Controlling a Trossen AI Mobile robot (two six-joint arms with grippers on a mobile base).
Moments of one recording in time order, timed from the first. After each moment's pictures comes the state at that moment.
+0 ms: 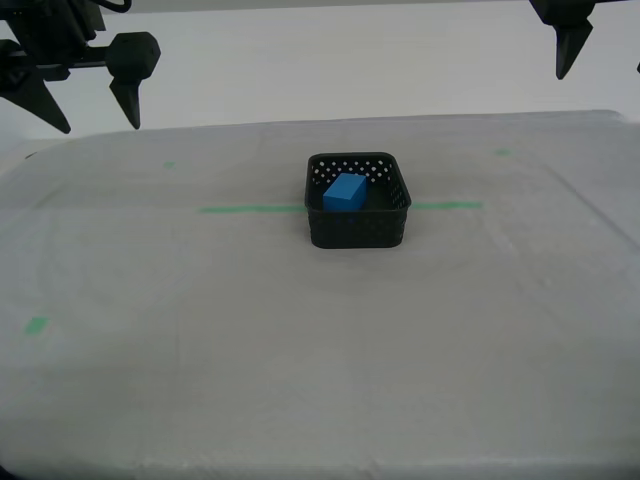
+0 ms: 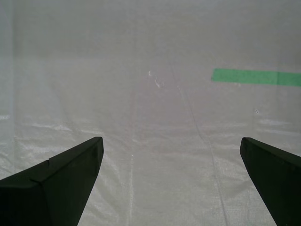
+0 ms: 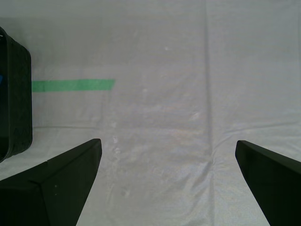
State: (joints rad) arm 0 0.19 1.53 1.28 -0.91 0.13 0.20; arm 1 -0.09 1.59 1.16 -0.77 -0.03 -0.15
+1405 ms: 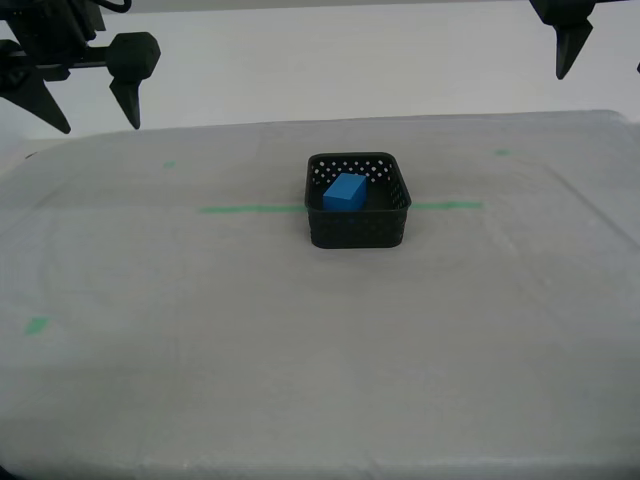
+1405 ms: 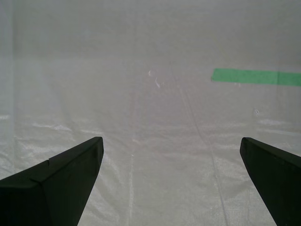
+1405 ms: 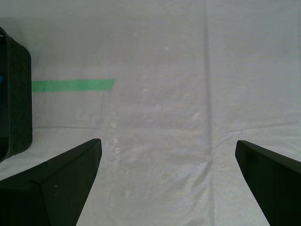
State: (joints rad) arm 0 0.19 1.53 1.28 -0.91 0.13 0.20; arm 1 -0.09 1.59 1.16 -0.77 -0.03 -0.15
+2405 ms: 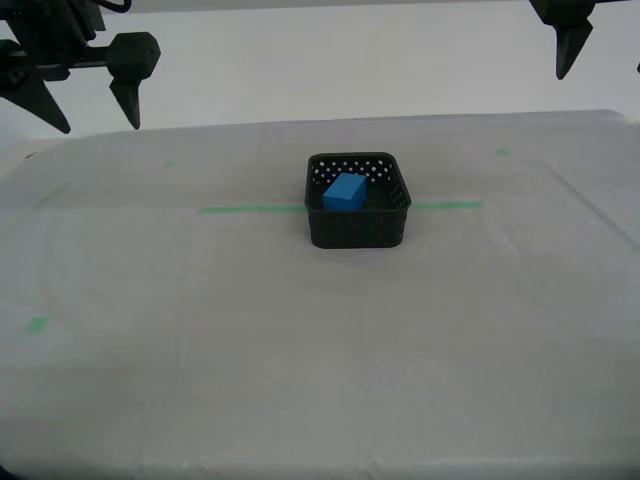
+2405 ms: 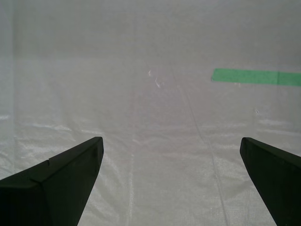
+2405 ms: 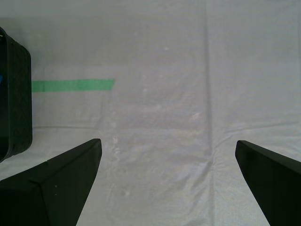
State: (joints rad) arm 0 0.19 1.53 1.28 -0.91 0.13 0.20; arm 1 -0.09 1.59 1.16 -0.78 -0.03 -0.15
